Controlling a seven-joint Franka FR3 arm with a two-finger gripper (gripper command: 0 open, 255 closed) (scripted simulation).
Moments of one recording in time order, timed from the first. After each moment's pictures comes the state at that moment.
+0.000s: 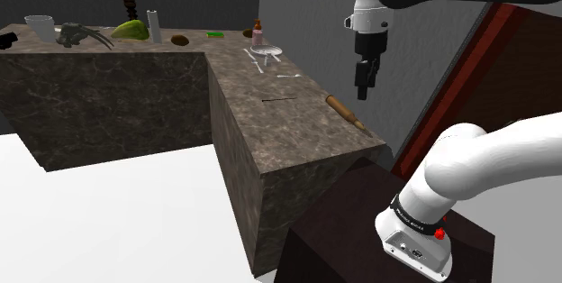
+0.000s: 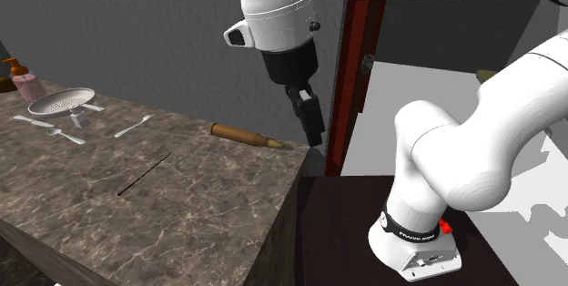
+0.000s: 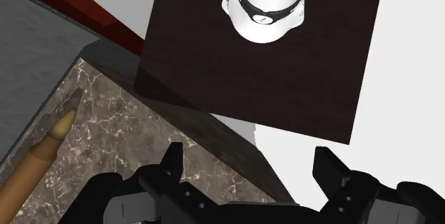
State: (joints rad) arm -0.01 -0.74 0.06 -2.41 -0.04 1.43 -0.16
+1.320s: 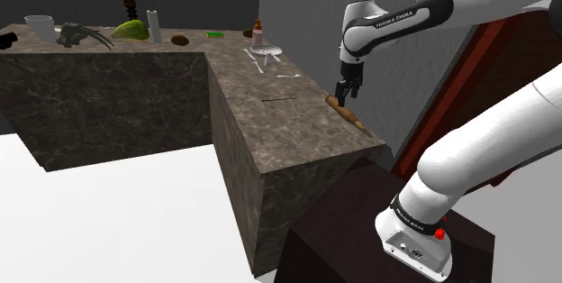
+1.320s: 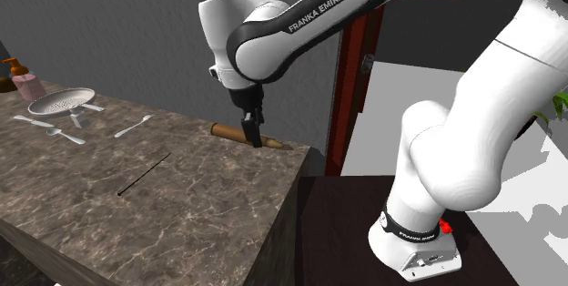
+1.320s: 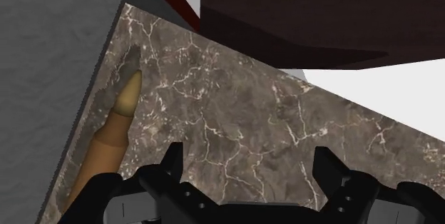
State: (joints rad) arm -0.18 -0.34 -0.15 -2.47 -0.22 2.01 -0.20
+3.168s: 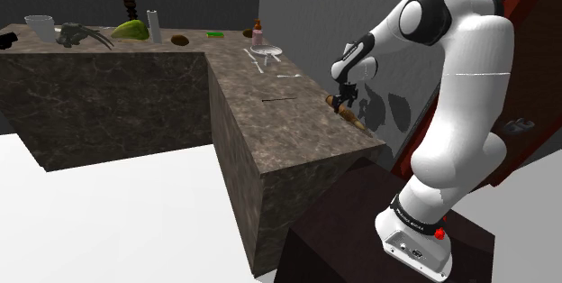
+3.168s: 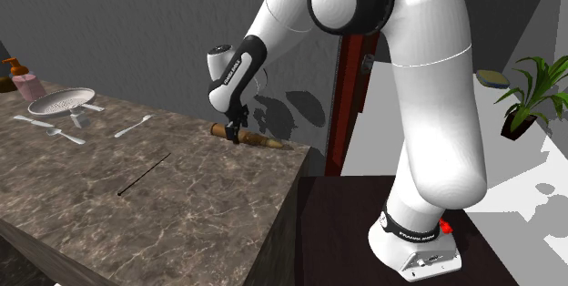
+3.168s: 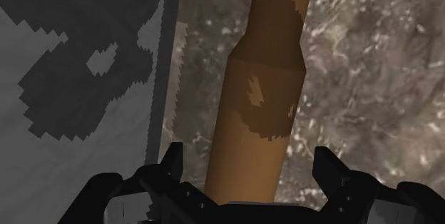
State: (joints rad) arm -0.37 0.40 -0.29 -2.09 -0.06 2.50 -0.34
